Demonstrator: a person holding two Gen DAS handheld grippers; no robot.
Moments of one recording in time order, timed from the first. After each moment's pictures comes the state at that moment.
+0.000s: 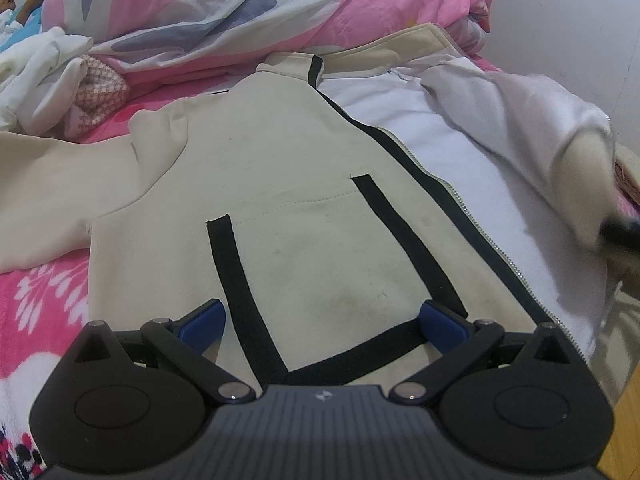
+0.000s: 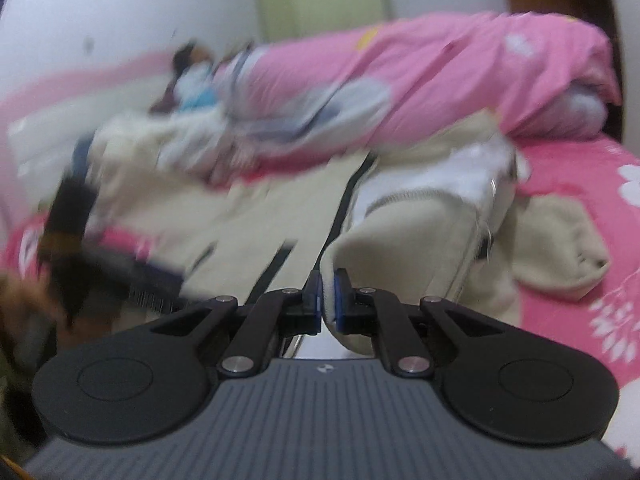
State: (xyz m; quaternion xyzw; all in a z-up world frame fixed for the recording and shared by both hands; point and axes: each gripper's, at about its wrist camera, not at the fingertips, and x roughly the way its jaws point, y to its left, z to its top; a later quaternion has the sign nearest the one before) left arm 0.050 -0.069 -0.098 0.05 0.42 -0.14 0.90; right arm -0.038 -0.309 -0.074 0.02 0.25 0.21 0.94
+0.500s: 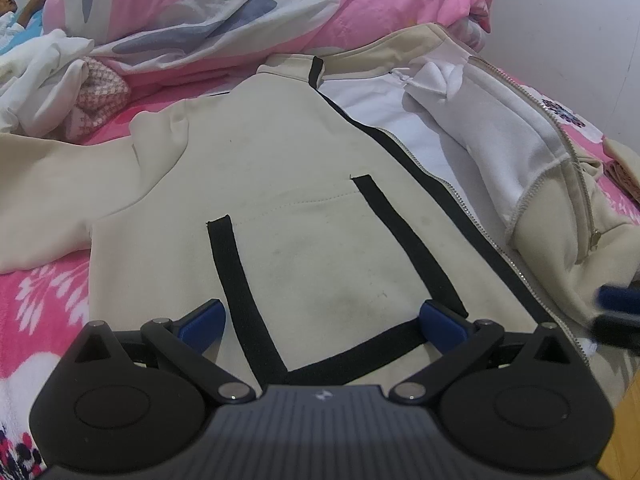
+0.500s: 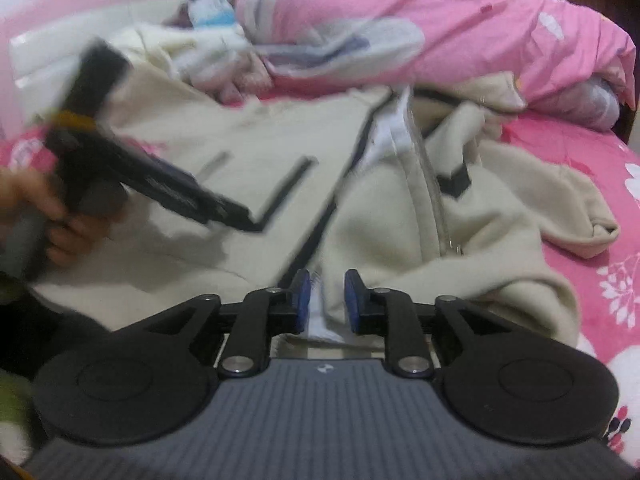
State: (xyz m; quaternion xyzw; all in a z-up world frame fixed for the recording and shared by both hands) left arm 0.050 -0.071 -0.099 0.05 0.42 -0.13 0.90; right arm -0.067 -0.282 -0.077 -0.02 0.29 0.21 0.93
